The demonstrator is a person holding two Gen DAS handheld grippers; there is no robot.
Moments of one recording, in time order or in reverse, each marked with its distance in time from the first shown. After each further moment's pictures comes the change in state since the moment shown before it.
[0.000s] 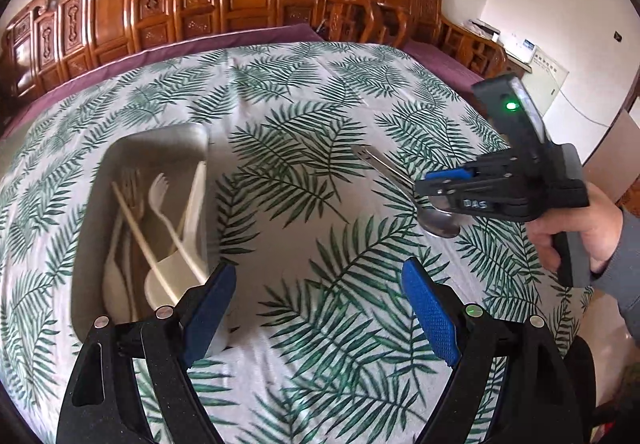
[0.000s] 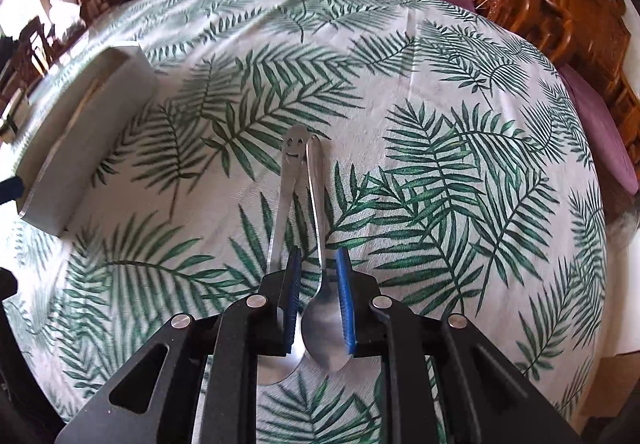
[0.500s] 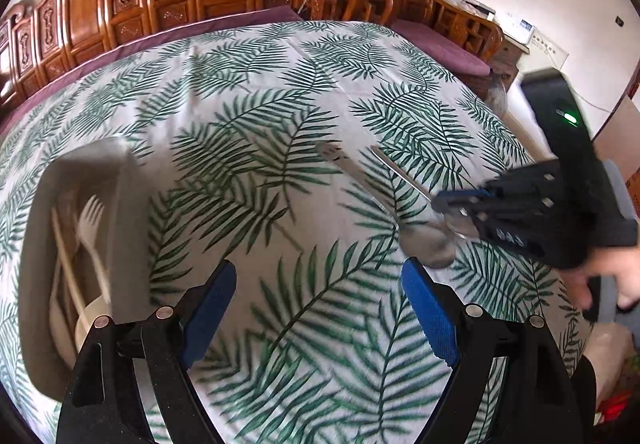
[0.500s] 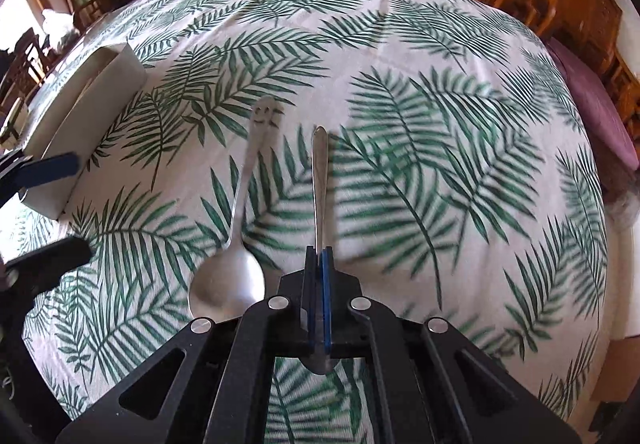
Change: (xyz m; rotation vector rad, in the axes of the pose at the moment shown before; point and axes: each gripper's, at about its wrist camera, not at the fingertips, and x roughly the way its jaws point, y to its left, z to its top) left arm 0.061 -0.038 0.029 0.035 0.061 -0.014; right arm -0.009 -0.030 -0.031 0.075 -0.001 0.035
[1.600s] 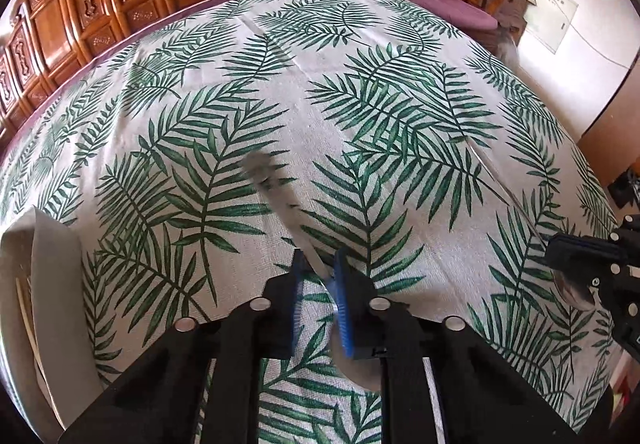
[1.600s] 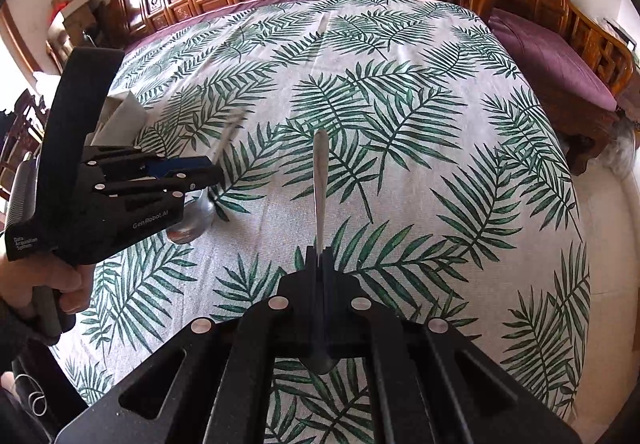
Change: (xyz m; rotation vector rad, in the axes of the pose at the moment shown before) left arm 0.075 -0.047 0.037 0.112 0.126 0.068; right arm -0.054 -0.036 -0.054 0.164 -0.115 0.037
